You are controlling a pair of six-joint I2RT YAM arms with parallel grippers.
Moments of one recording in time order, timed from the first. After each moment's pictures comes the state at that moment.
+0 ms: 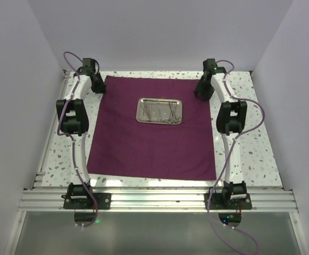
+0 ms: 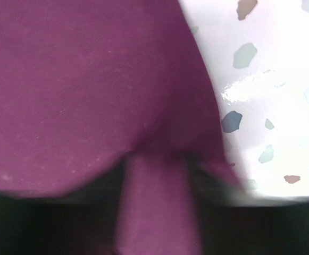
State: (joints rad) left arm 0.04 2.48 2.20 -0.68 0.08 -0.38; right arm 0.09 2.63 2.50 -1.06 0.09 0.58
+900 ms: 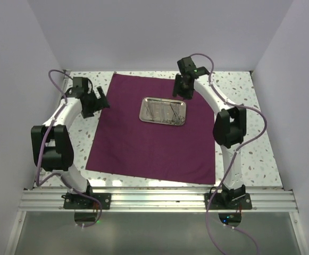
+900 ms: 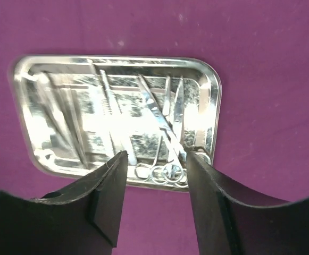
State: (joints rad) left arm 0.04 1.72 1.30 -0.53 0.10 -0.45; right arm 0.36 2.19 2.10 -0.93 0.10 0.52
